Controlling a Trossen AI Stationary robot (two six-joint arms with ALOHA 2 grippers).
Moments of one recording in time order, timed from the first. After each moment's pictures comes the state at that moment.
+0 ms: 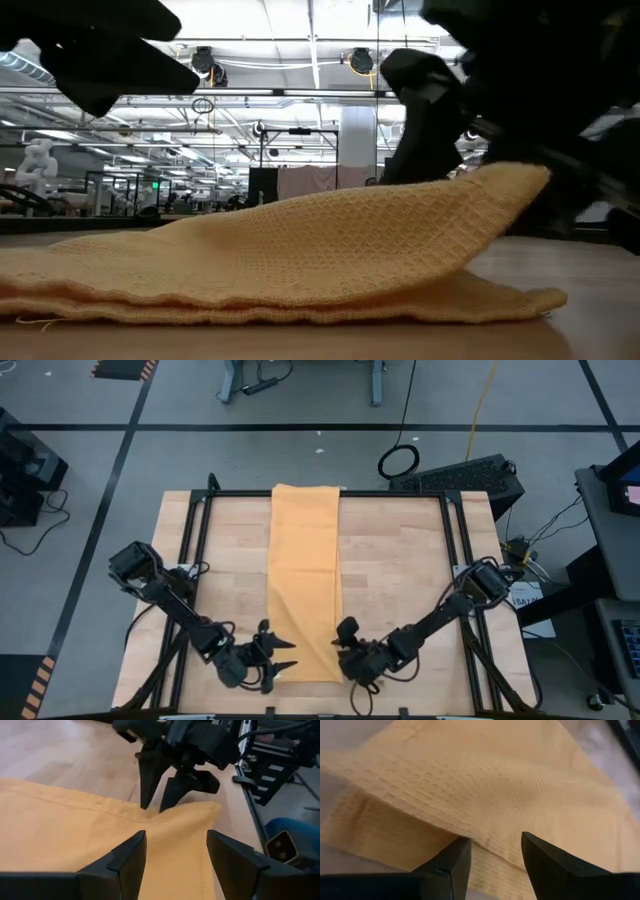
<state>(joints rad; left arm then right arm) -0.79 1.70 0.76 0.40 -0.76 -0.60 0.61 1.99 1.10 -0.03 0.55 -0.20</state>
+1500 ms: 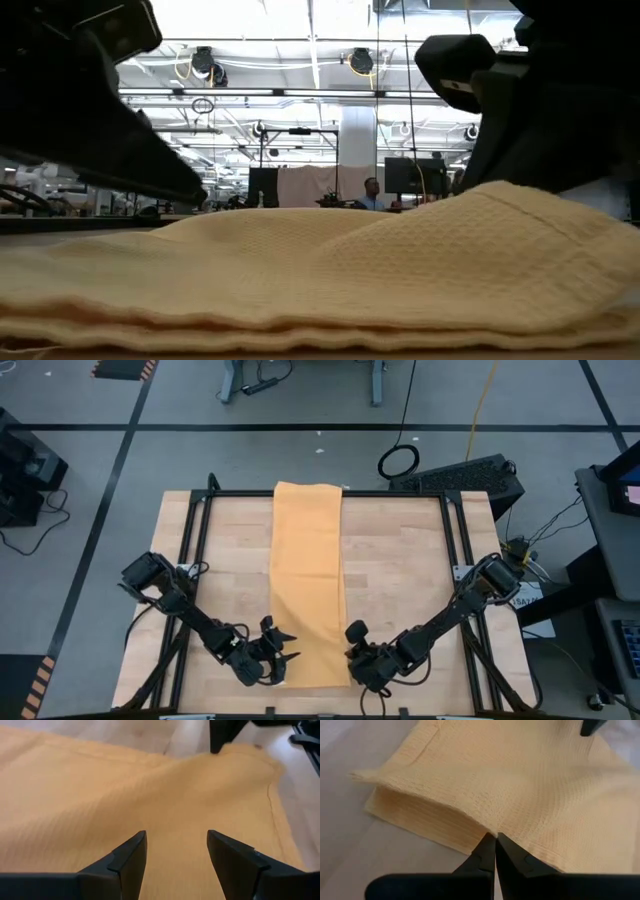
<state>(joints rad) -0.74 1.84 0.76 0.33 -0.74 -0.72 0.66 1.91 1.10 -0.20 0.47 -0.08</state>
